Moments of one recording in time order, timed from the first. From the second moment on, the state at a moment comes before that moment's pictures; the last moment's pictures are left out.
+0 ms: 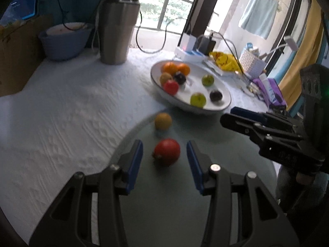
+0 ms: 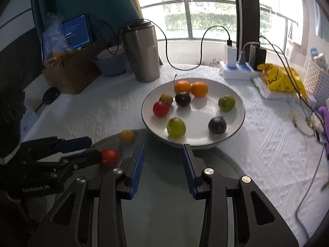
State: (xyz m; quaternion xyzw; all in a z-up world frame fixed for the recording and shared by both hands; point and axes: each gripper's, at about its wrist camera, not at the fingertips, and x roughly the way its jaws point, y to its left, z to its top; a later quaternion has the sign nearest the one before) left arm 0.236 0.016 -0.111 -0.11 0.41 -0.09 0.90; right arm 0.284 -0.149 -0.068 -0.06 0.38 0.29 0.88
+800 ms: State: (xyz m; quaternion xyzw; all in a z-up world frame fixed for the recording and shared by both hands) left arm 0.232 0.038 -0.112 -0.09 0.40 -0.08 0.91; right arm 0.288 -0.102 -0.084 -0.08 0.40 0.32 0.86
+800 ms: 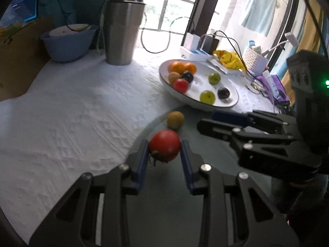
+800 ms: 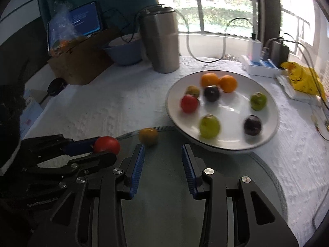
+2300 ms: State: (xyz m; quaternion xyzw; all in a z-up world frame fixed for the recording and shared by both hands) left arm 0.280 -0.009 -0.077 -0.06 0.37 -0.10 0.92; right arm 0.327 -0.165 -0.052 -0.04 0.36 0.28 0.89
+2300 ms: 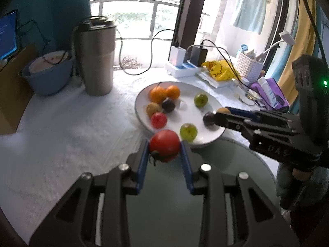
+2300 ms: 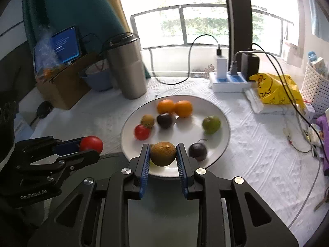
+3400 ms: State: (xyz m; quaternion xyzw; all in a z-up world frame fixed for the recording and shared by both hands) left arm 0.309 -0.023 -0.075 -0.06 0.38 -0.09 0.92; right arm 0.352 -0.172 -0.051 -0.04 0.35 0.26 0.90
